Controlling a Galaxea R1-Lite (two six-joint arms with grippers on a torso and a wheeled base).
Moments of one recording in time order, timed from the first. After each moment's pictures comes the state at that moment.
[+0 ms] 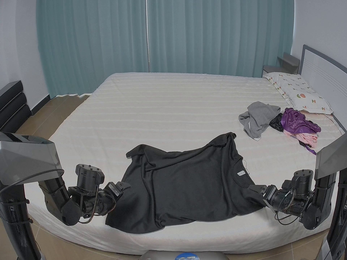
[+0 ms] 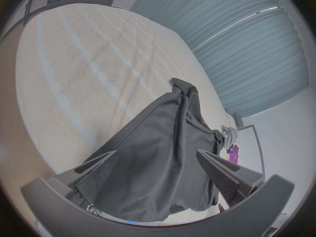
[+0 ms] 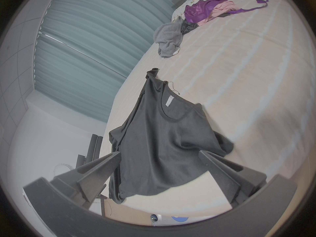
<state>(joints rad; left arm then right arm) -0.30 2.16 -0.45 -0.99 -0.03 -1.06 0.18 2.25 -0.12 -1.55 0.23 0.87</state>
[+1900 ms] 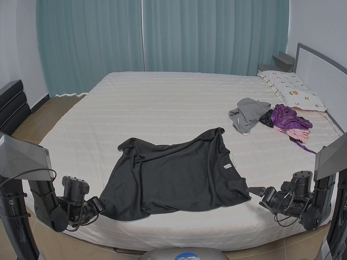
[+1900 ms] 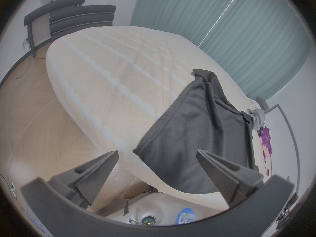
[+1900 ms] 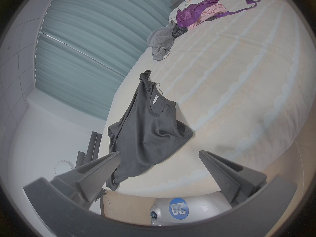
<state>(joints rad) -0.18 2.18 -0.27 -1.04 0.10 -0.78 0.19 2.25 -0.11 -1.55 0.23 0.87</state>
